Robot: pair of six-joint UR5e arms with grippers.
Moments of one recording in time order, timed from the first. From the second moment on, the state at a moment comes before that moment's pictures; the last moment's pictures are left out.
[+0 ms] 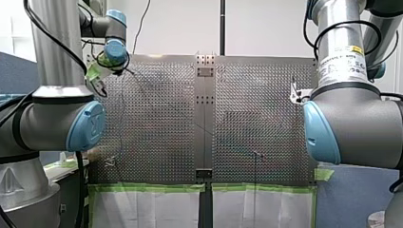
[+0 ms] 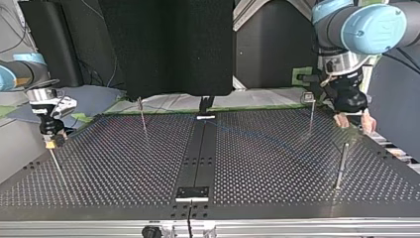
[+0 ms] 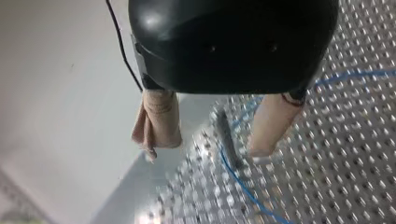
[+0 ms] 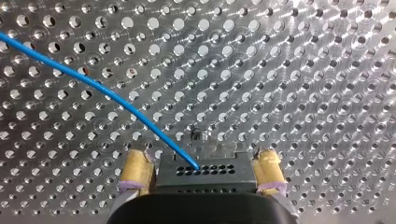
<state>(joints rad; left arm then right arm) 0.03 -1.38 -1.91 -3.03 -1.90 -2.22 1.50 -1.04 1.46 -0.48 1.09 1.58</state>
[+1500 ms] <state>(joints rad) 0.03 -1.45 -1.51 -3.35 -1.86 -1.76 1.51 -1.04 1.46 -0.48 1.09 1.58</state>
